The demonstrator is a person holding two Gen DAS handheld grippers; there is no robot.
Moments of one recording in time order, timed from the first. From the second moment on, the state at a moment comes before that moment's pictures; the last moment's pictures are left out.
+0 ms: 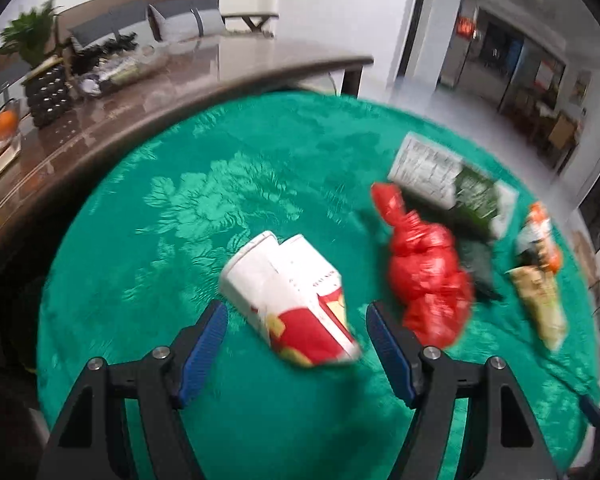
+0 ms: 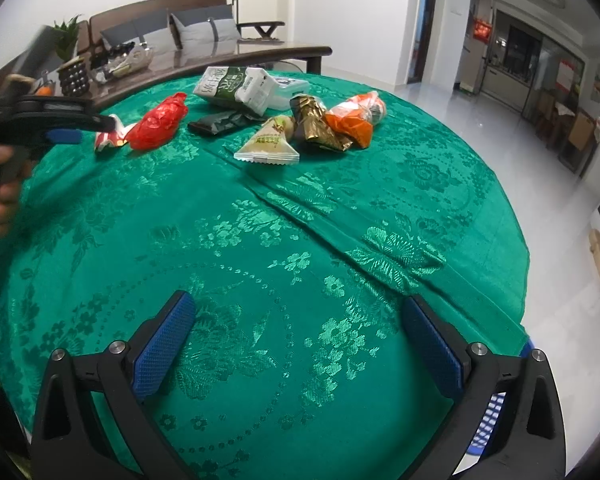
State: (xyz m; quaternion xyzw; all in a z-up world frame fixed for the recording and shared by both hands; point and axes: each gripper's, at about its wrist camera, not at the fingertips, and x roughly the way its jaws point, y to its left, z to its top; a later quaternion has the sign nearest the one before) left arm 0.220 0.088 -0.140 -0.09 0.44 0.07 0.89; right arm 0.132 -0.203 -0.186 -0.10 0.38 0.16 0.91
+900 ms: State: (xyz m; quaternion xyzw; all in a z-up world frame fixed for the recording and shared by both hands) left arm 0.171 0.057 -0.136 0.02 0.45 -0.11 0.89; right arm 0.161 -0.199 -0.168 -0.08 0.39 0.18 0.90
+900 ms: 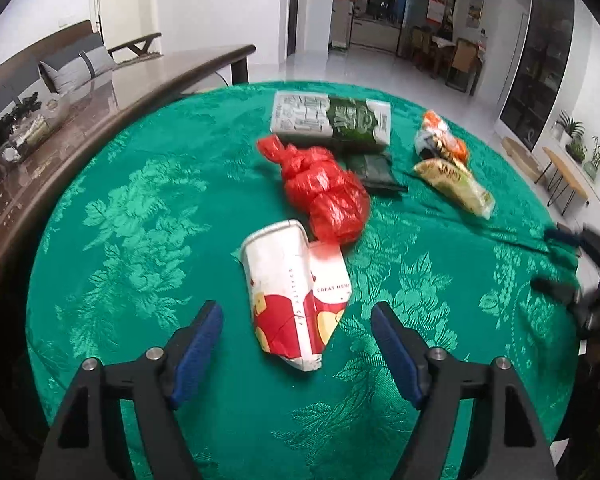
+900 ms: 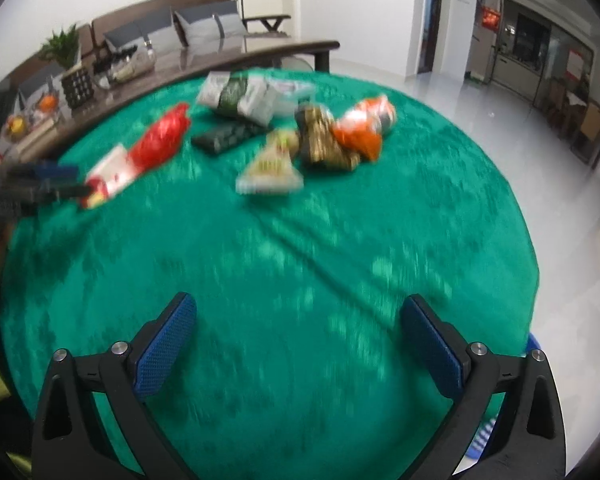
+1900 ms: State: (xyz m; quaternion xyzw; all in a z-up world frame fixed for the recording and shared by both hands) left arm 0.194 0.042 -0.155 0.02 0.46 -0.09 0.89; right arm 0.169 -0.184 -0.170 -0.10 0.47 0.27 0.83
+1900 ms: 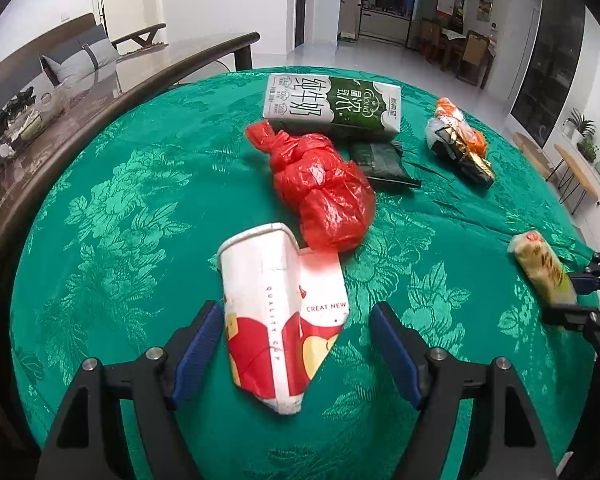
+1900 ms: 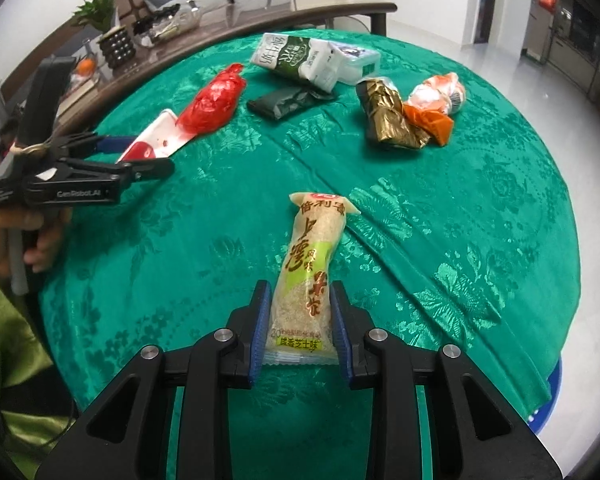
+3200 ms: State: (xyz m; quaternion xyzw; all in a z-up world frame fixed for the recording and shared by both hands) left arm 0.153 -0.013 -0.119 -0.02 0.43 -0.20 0.88; right arm 0.169 -0.211 -0.144 -0.01 0.45 0.26 0.85
